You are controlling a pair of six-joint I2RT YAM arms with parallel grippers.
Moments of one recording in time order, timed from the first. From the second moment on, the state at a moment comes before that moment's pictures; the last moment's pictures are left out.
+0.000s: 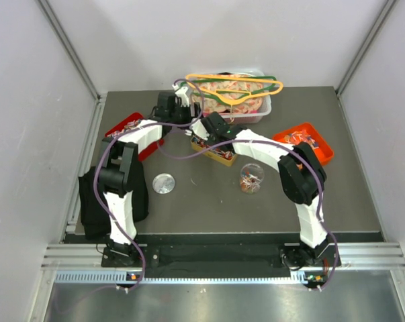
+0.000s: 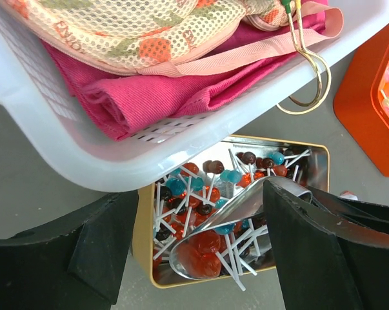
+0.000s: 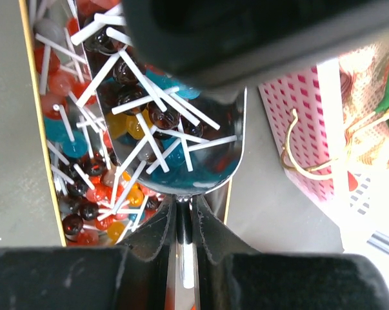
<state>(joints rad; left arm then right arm) -0.28 2.04 1.49 -0.02 0.48 -0.29 0.73 2.04 1.61 -0.46 0.36 -0.61</state>
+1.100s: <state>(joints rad) -0.18 2.03 1.50 -0.06 0.51 -0.33 0.69 1.91 1.50 -0.48 0.41 -0.59</state>
